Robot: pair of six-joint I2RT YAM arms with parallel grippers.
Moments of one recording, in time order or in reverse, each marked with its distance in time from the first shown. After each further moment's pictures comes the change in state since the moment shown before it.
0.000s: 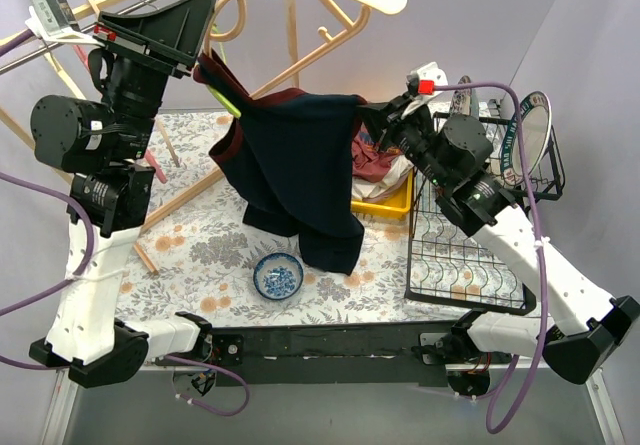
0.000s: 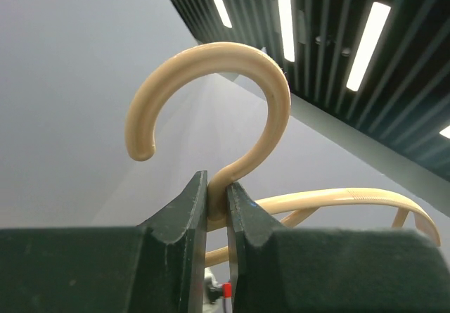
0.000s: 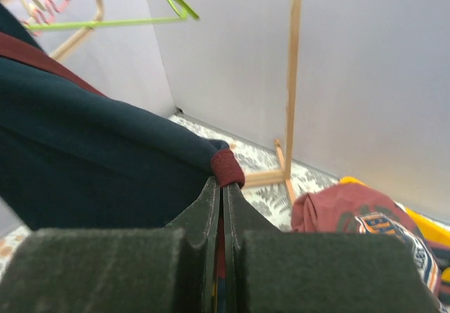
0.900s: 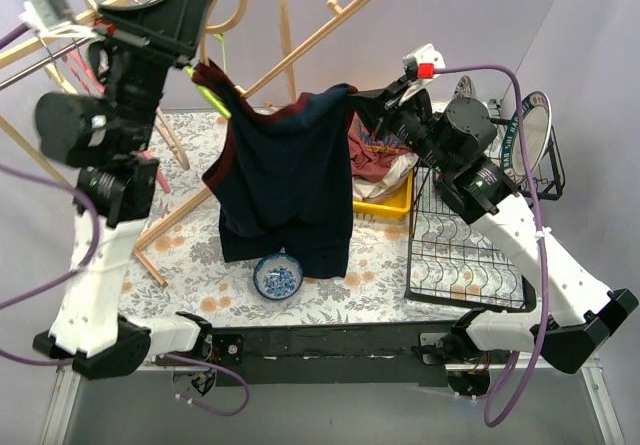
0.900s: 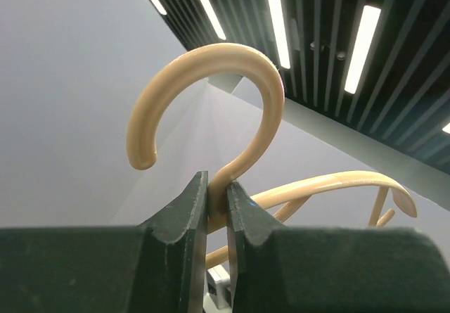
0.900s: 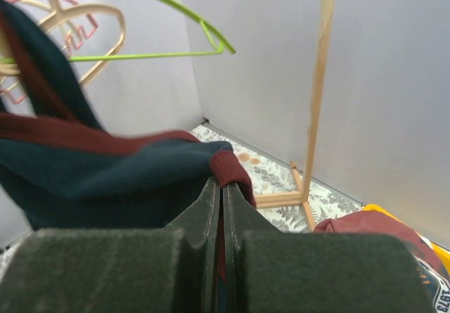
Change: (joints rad) left arm 0.000 0.017 0.018 0.080 0.001 0.029; right arm -0.004 0.072 0.143 -0.055 -0.092 0.013
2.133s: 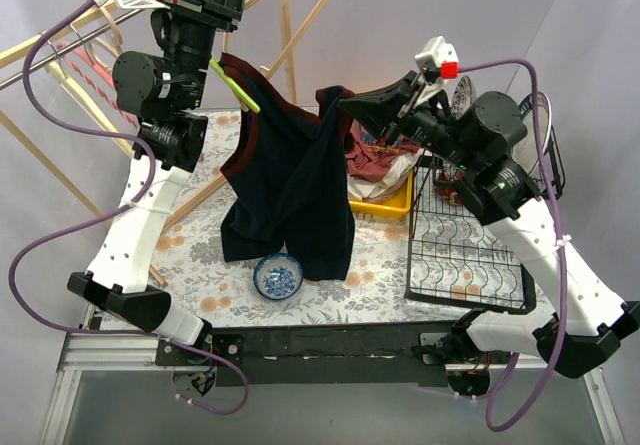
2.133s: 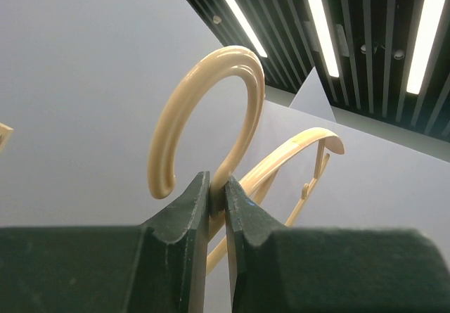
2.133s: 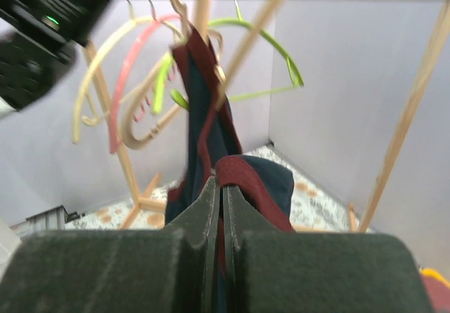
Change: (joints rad) left arm 0.000 0.248 0.022 0.246 -0.089 0.187; right arm -0.005 -0.008 0.103 -0.058 -0.284 0.032
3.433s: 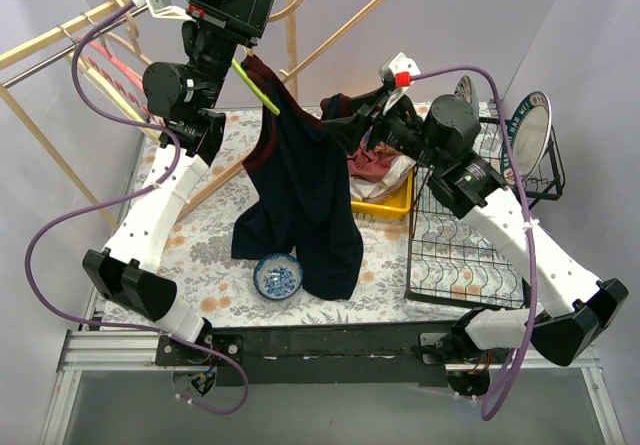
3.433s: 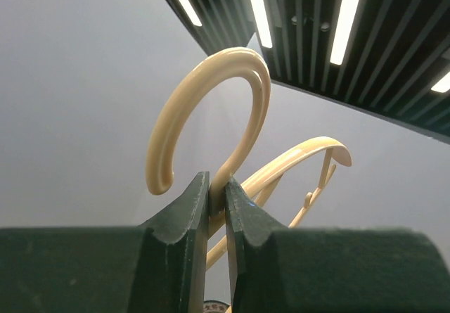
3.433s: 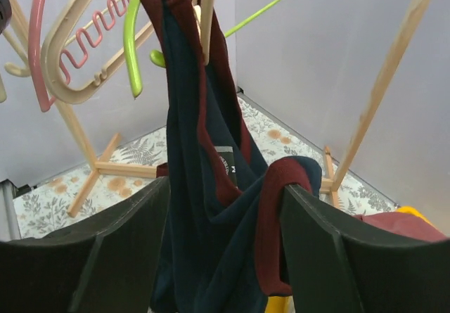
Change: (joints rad) left arm 0.022 0.073 -0.142 0.272 0.213 -0.150; right arm -0.002 0.041 -0.129 0.035 0.081 -0.070
